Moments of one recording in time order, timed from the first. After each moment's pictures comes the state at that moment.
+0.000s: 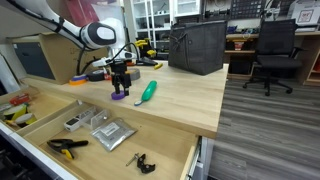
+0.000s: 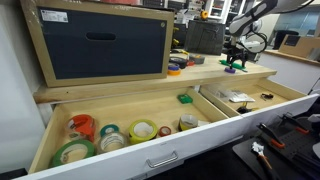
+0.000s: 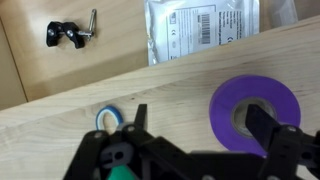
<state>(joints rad) -0.16 0.63 -0.14 -1.58 -0.13 1.99 0.10</state>
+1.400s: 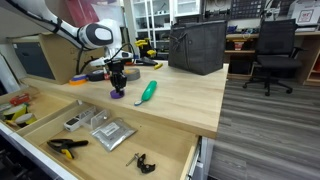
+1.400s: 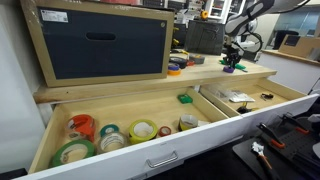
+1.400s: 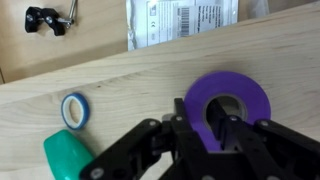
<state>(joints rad) -0.14 0.63 -0.11 -1.56 -0.13 2.01 0.10</state>
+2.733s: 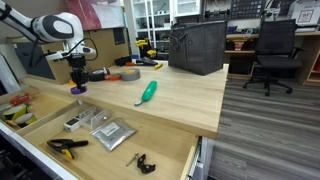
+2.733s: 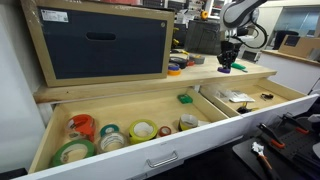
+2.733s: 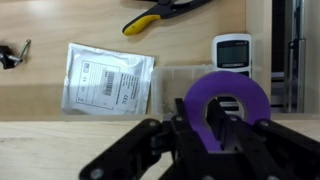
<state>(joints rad) 0.04 0.31 -0.01 -1.97 -0.12 2.03 0.18</state>
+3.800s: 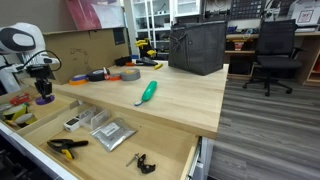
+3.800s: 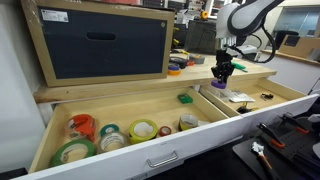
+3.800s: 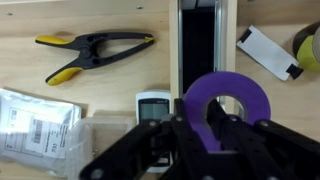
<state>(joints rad) 0.18 0.13 0.12 -2.32 -0.06 2.23 0.40</state>
